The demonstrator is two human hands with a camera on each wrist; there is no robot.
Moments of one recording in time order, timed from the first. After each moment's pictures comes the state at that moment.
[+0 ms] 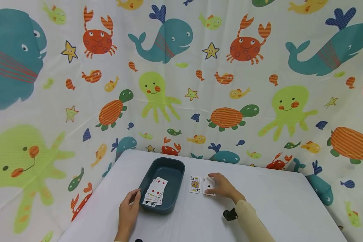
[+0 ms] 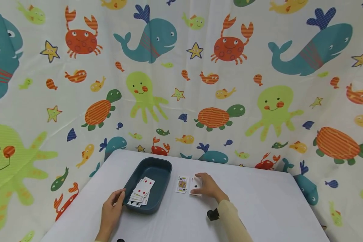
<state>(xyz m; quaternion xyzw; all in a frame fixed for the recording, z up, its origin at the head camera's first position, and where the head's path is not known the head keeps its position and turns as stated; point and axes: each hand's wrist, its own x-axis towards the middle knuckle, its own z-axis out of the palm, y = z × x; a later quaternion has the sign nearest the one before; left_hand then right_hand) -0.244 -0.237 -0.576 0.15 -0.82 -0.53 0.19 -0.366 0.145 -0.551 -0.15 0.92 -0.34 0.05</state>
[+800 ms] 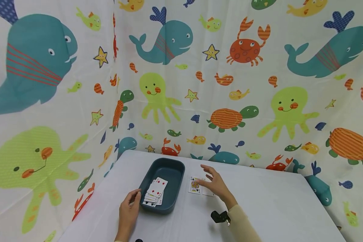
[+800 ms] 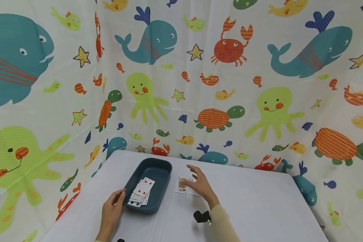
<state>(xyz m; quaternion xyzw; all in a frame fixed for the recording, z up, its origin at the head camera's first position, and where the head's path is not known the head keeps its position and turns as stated) -0.246 -0.238 -0.576 0.15 -0.82 -0.53 0.19 -0.346 0.101 -0.525 -0.15 0.81 -0.57 0.01</state>
